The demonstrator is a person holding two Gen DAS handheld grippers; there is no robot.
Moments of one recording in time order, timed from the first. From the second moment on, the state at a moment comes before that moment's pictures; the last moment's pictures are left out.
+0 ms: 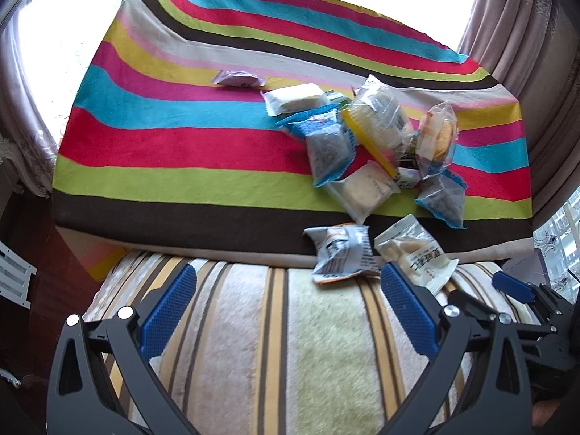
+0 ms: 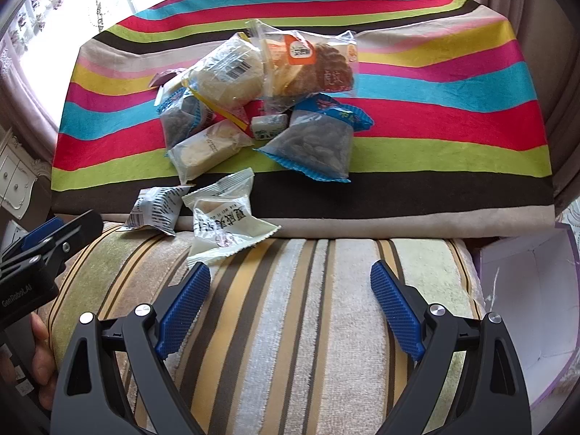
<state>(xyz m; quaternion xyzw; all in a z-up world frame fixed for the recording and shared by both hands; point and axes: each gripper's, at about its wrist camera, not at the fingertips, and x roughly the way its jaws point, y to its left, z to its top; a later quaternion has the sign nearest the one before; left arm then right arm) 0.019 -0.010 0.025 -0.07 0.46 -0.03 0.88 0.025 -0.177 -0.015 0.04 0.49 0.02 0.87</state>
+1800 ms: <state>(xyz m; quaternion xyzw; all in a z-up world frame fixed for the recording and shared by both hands) 0.020 -0.084 0.035 -0.08 0.47 -0.11 0.87 0.042 -0.201 -0.001 0.09 0.47 0.10 0.87</state>
